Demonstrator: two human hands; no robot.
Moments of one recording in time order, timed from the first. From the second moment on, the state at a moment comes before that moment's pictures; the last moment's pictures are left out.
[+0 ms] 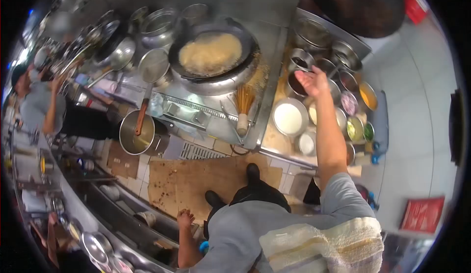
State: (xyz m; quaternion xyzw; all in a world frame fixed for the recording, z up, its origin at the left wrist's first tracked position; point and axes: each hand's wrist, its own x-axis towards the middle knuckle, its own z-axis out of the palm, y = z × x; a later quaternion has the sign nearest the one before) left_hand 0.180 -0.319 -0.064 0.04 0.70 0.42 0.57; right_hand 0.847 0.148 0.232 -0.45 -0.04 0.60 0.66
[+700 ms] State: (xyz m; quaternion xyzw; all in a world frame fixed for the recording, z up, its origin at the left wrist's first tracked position) left_hand 0.478 -0.128 0.445 0.45 -0.30 0.48 0.69; right_hand 0.779 0.155 0.236 -0.58 -0.34 0.50 0.55
